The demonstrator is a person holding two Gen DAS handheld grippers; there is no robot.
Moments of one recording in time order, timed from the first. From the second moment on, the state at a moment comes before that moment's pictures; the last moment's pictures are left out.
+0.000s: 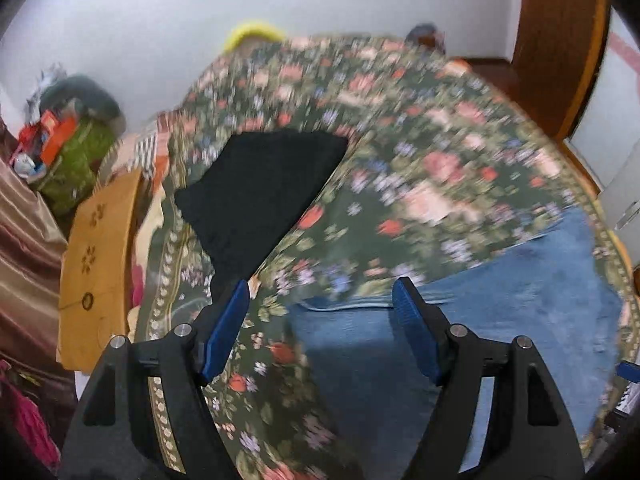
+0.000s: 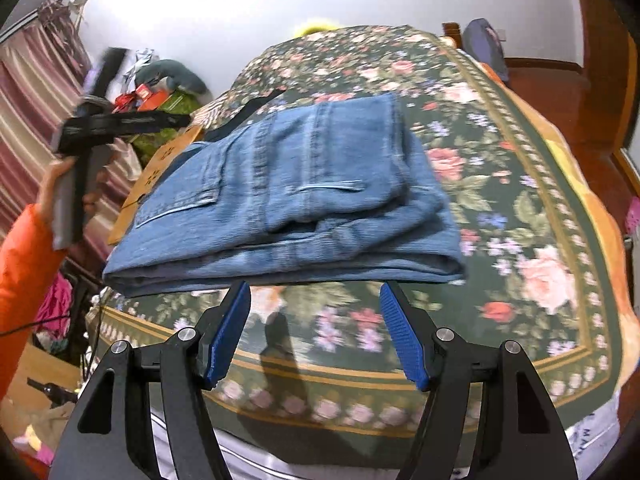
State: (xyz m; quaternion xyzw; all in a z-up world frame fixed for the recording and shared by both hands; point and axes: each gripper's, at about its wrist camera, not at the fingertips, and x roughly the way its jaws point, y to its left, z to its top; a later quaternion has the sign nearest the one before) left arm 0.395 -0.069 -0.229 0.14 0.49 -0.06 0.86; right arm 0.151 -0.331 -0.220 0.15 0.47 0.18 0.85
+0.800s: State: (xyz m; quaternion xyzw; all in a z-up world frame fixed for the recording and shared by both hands) left arm 0.226 -0.033 -0.249 0.15 0.49 -0.10 0.85; right arm 0.254 -0.319 -0.216 0.03 0.48 0.14 0.87
